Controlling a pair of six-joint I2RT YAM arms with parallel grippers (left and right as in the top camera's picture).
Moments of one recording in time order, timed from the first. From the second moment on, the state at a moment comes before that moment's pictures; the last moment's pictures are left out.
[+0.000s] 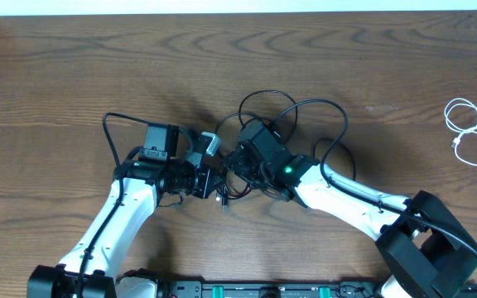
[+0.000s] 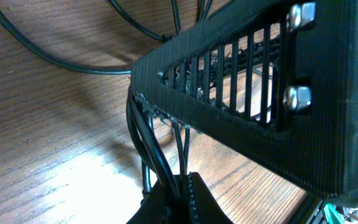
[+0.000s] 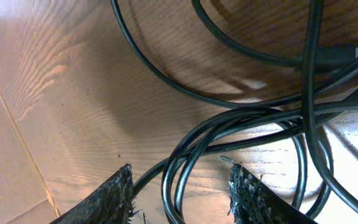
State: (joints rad) left arm -0.18 1.35 0.72 -0.58 0.65 0.06; right arm 0.81 1.74 1.00 -0.15 -0.13 1.38
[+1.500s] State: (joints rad) left arm 0.18 1.35 0.72 -0.71 0.06 -0.53; right arm 0.43 1.41 1.00 -0.51 -0.07 0.91
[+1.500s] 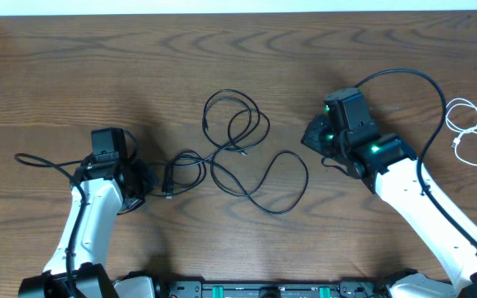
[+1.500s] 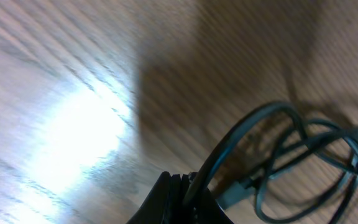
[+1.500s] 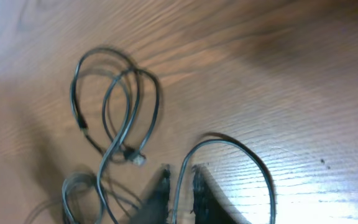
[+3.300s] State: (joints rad) left arm 0.04 1.42 0.72 -0.60 0.31 -0.25; right arm 0.70 1.93 1.01 -0.06 -0.37 0.53
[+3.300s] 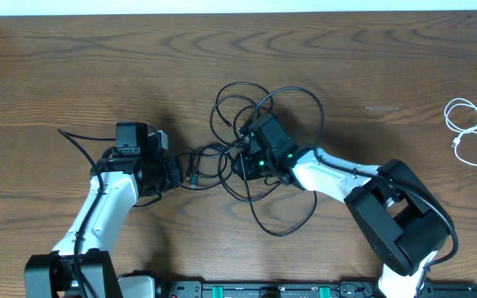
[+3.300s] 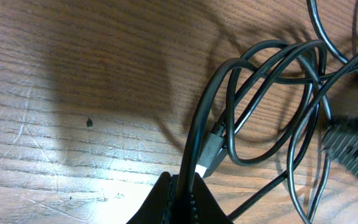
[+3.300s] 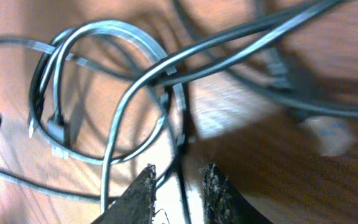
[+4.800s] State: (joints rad) left arm 0.46 1.42 0.72 -0.83 0.16 -0.69; right arm 0.53 1.59 1.04 -0.83 0.39 0.50
